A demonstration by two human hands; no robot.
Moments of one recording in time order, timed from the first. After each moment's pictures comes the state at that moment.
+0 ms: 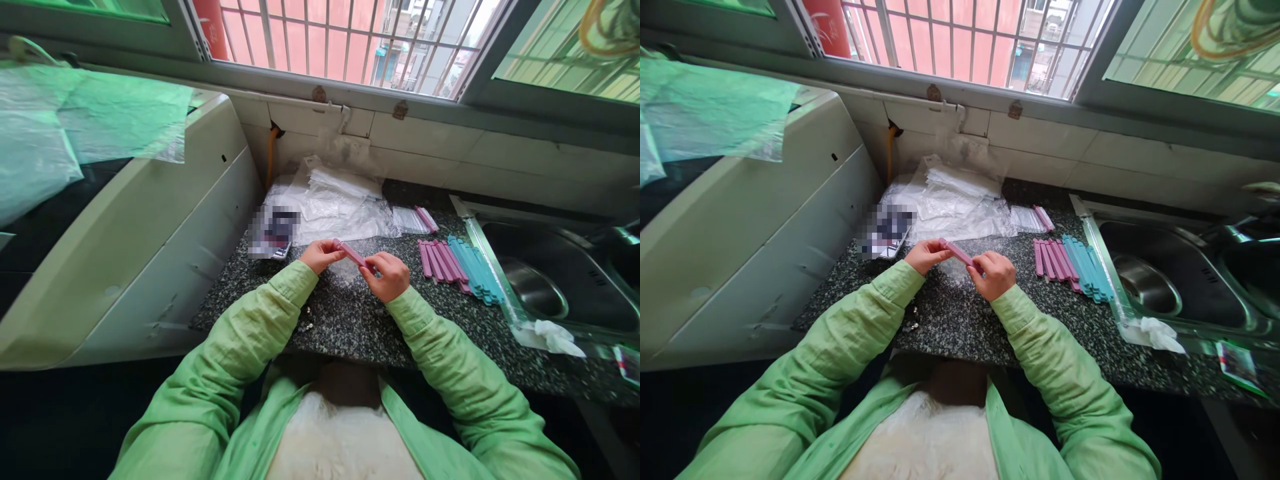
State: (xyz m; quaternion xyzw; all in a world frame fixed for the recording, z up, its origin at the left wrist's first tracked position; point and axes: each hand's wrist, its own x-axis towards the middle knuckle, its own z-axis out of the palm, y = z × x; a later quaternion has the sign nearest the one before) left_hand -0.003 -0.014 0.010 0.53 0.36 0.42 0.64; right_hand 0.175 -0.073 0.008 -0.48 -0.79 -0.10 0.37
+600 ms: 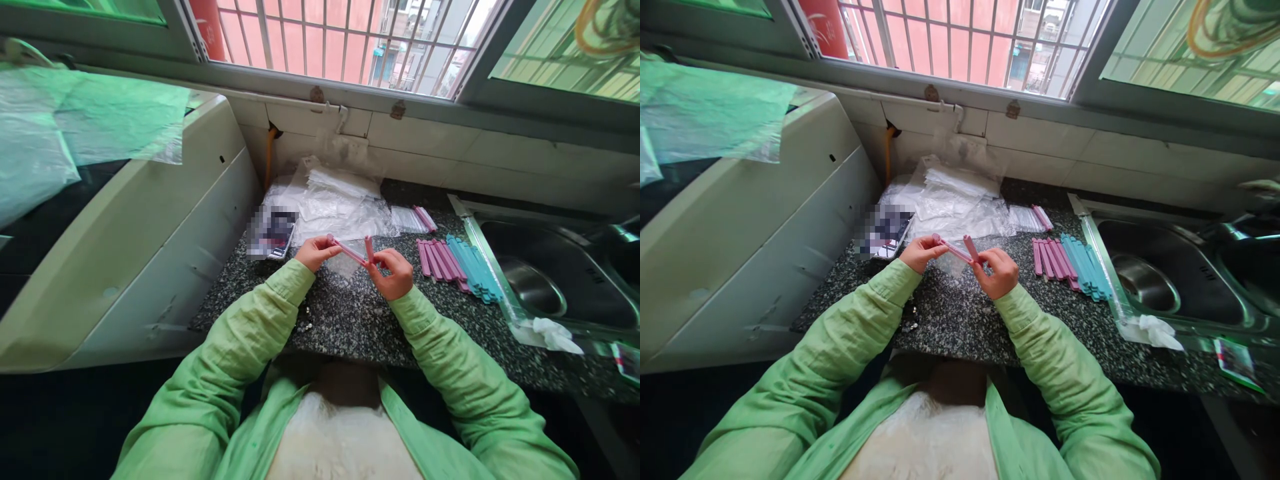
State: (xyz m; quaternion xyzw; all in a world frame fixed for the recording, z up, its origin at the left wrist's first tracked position) left_hand -0.006 -0.015 0.019 0.50 0.40 0.46 0.62; right_hand 0.178 -0.073 0.014 -0.45 -0.75 -0.05 0.47
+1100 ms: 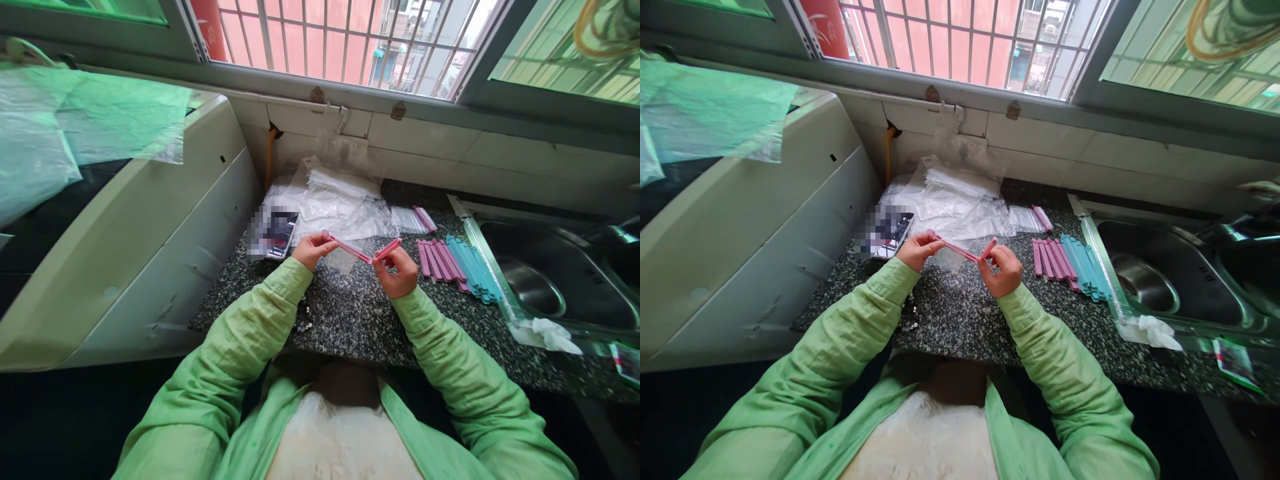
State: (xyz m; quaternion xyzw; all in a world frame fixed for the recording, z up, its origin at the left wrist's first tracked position) left_hand -0.010 -0.008 0.011 0.49 0.40 0.49 0.61; right_hand 0.183 -0.072 0.014 -0.46 -0.72 -0.05 0.51
